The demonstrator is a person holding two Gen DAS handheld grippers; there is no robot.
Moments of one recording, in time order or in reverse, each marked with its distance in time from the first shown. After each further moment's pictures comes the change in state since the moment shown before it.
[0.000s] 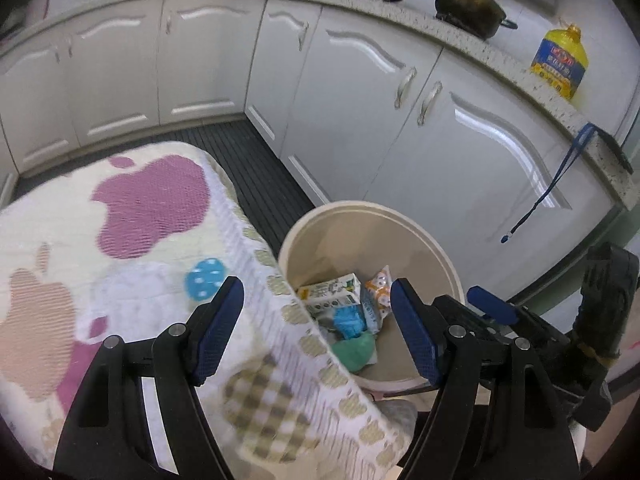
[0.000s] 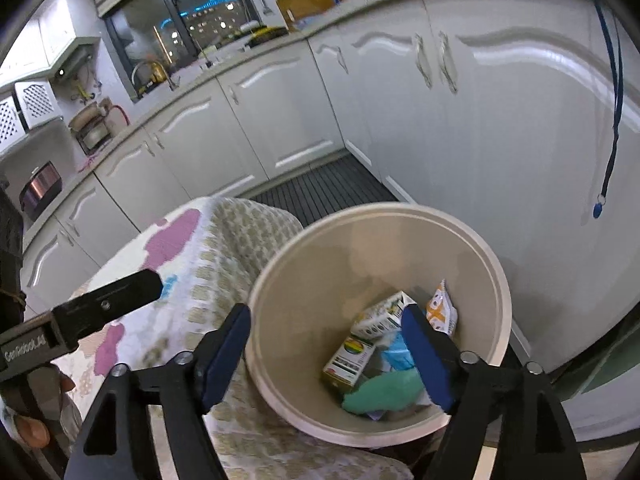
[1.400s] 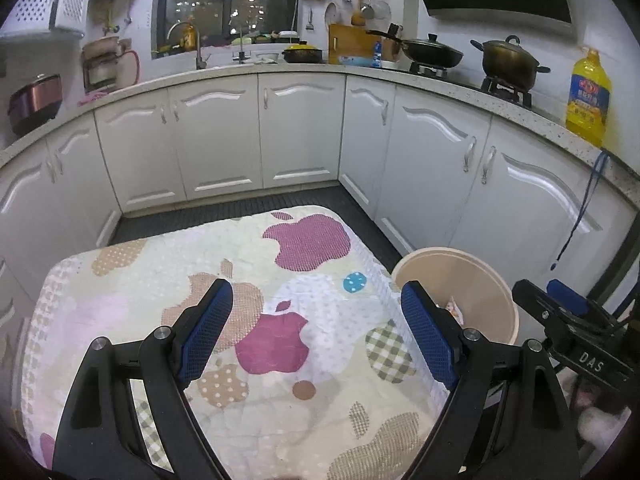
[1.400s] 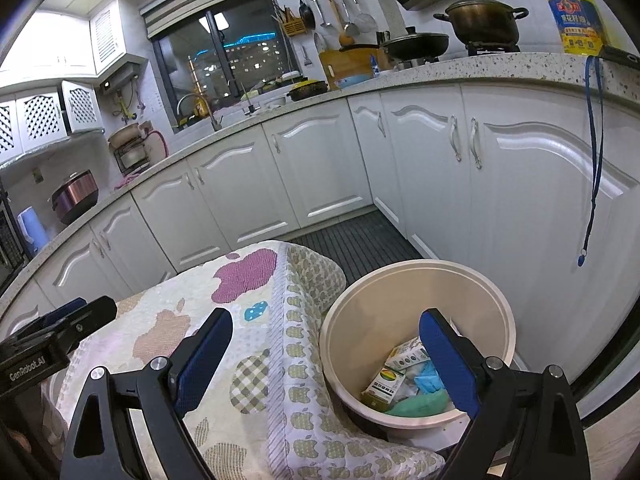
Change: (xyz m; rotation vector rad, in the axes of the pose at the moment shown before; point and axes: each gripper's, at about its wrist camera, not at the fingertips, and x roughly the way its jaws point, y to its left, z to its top) left arm -0.145 0.023 -0.043 0.004 -0.249 0.339; right arm -0.075 0.071 -0.016 -0.086 -0.192 0.049
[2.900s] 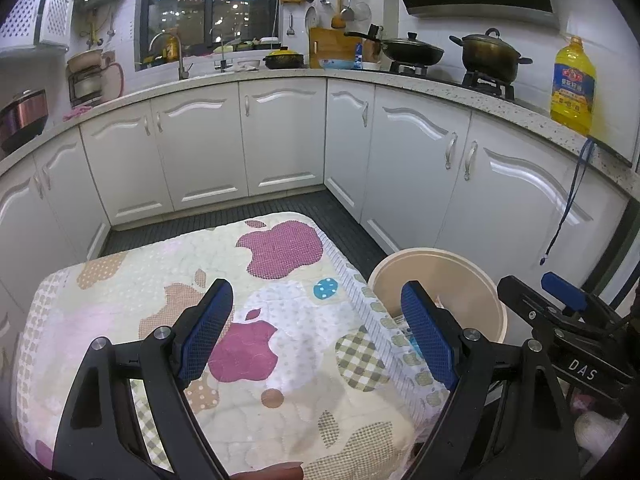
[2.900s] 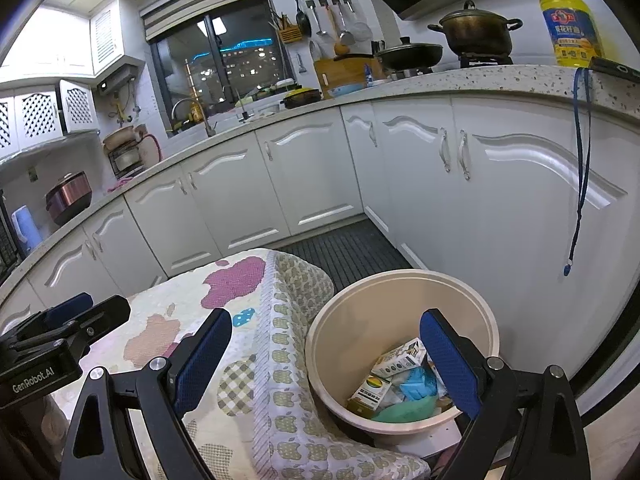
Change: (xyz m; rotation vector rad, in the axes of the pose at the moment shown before) left arm 0.004 -0.029 0.002 0.047 -0.015 -0.039; right arm -0.009 -0.005 0.002 -0.011 -0.030 -0.035
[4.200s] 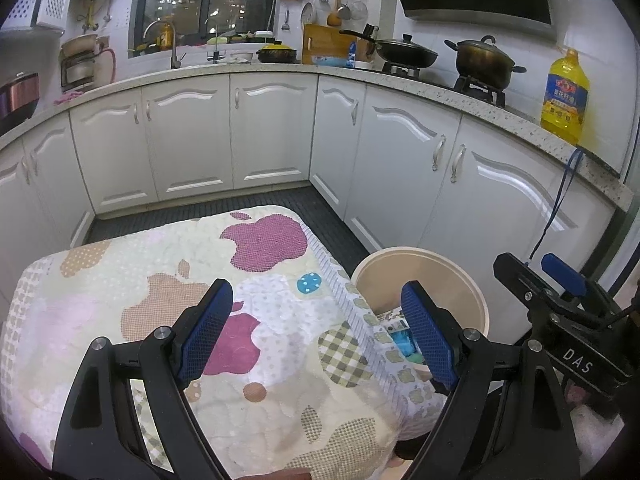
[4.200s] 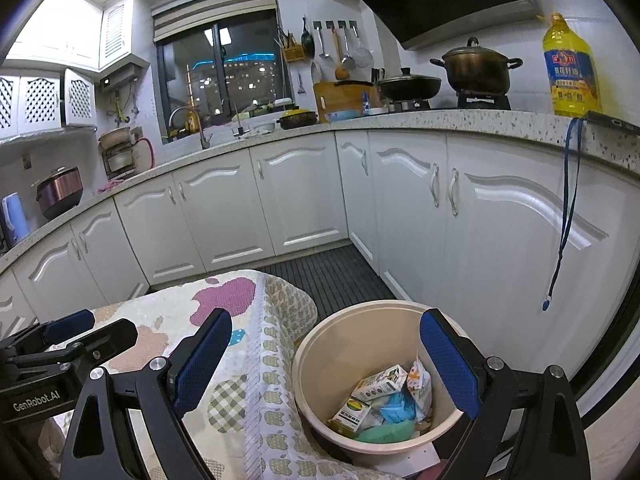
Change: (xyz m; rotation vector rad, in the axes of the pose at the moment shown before) left arm 0.000 0.003 -0.003 -0.041 0.014 -0.067; right arm -0.016 0.021 0.010 -0.076 -0.085 -0.076
